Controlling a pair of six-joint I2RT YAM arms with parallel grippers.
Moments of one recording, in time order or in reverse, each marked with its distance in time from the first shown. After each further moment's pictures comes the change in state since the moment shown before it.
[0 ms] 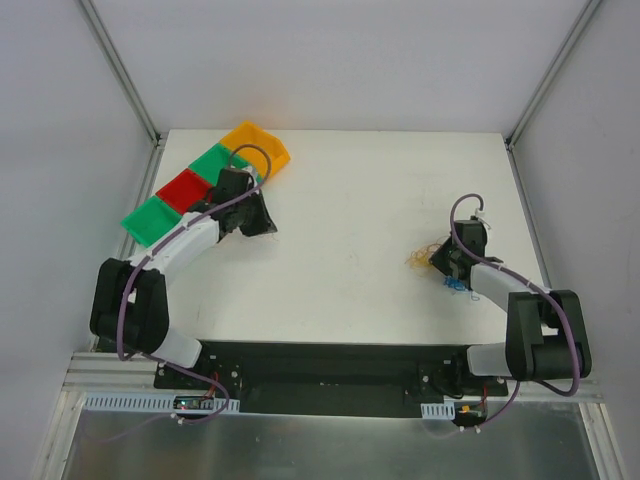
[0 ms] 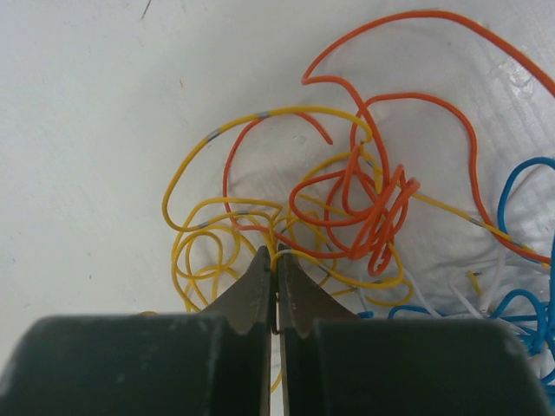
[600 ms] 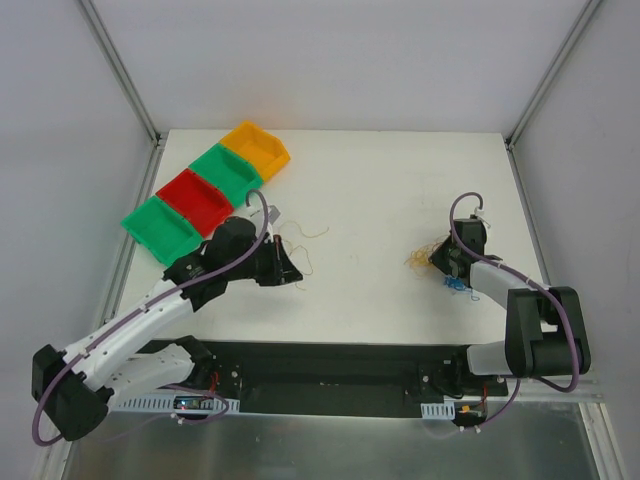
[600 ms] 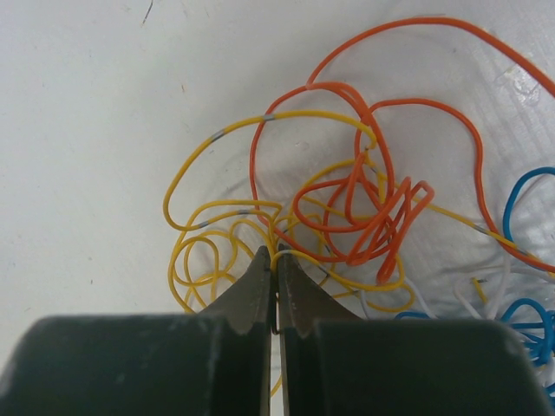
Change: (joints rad) left arm -0.422 -0.581 -0.262 -0.063 0.082 -0.226; right arm 0.000 0.026 0.015 -0.002 0.000 0.000
